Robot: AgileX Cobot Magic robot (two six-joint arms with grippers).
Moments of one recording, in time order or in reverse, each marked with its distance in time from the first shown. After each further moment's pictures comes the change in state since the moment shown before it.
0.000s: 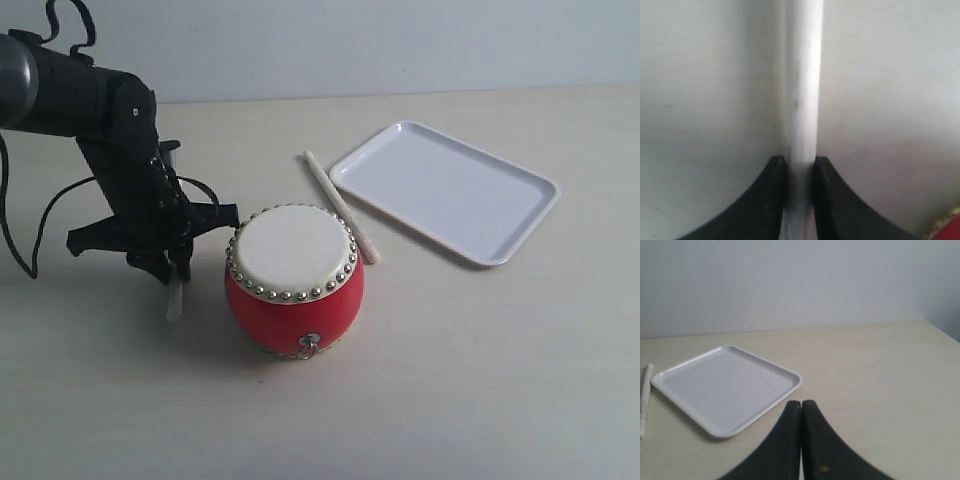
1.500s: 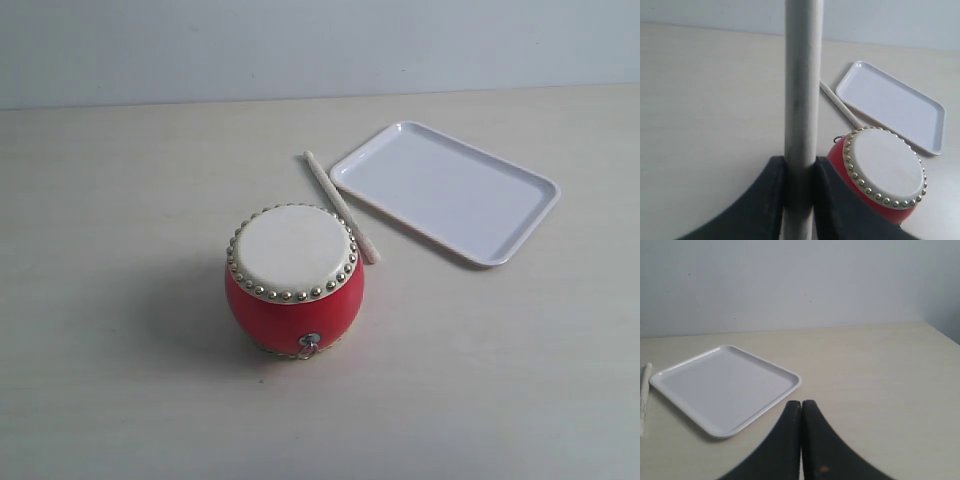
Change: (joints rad) left arm 0.049 -1.372 0.798 -0.092 -0.450 0.375; right arm 0.000 0.000 0.000 -0.006 0.000 0.000
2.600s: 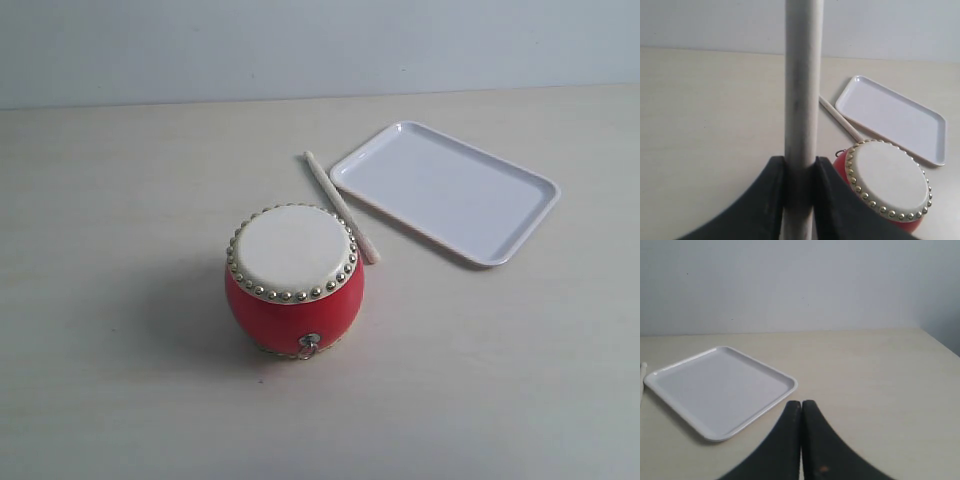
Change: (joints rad) left arm 0.000 -0.008 0.037 0.000 -0.089 0.034; right arm 0.000 0.000 0.000 -0.034 -0.013 0.000
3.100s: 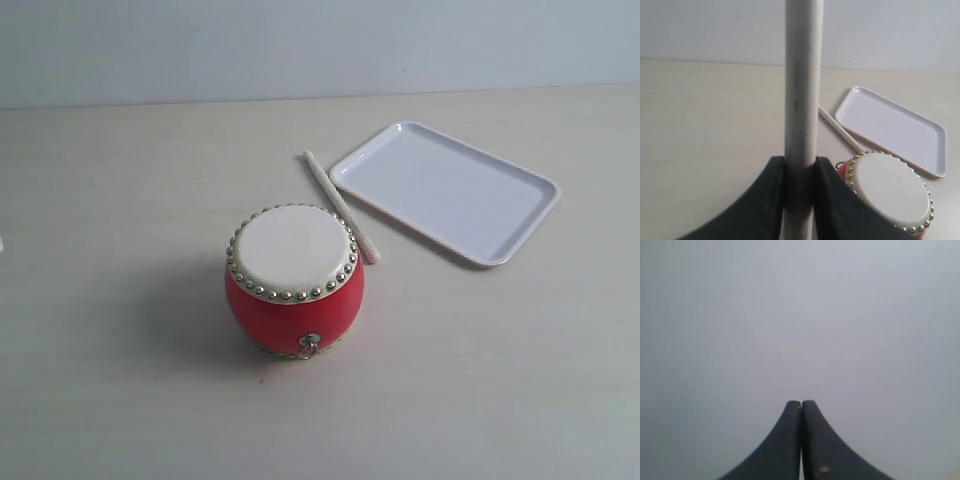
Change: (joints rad) left arm 0.000 0.005 0.015 0.000 -0.066 0.004; right arm 0.000 -0.002 0.000 0.353 -0.616 0.353
